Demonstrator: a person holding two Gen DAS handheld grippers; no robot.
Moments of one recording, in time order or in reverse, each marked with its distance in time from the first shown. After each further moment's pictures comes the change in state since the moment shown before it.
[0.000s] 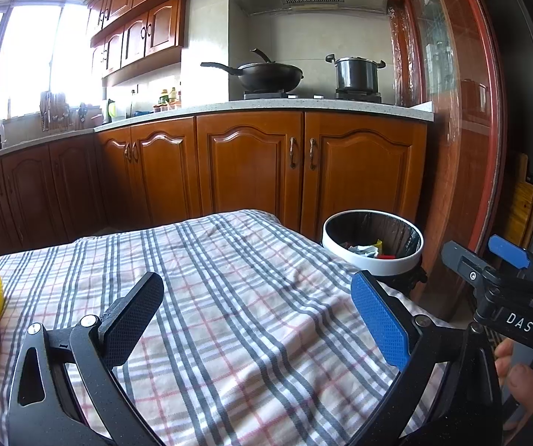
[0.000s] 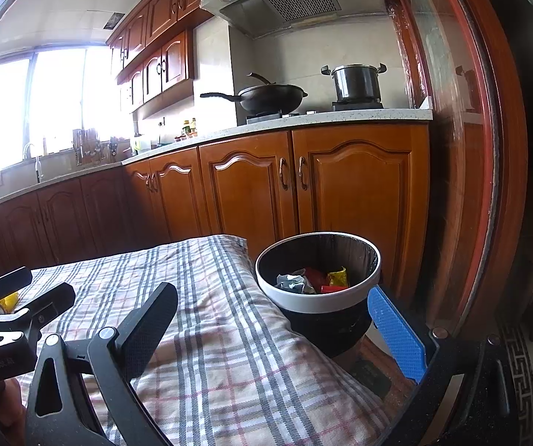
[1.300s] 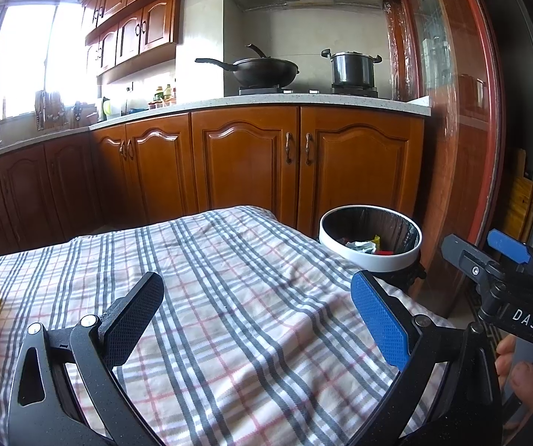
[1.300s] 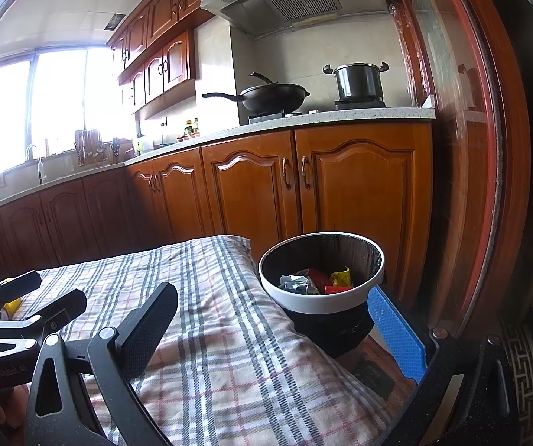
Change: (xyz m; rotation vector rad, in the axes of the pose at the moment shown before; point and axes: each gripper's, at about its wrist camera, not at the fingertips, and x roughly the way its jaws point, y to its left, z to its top) left arm 0.009 0.001 -0.002 0.010 0.016 -0.020; right arm 0.001 0.002 0.000 0.002 0.000 0.010
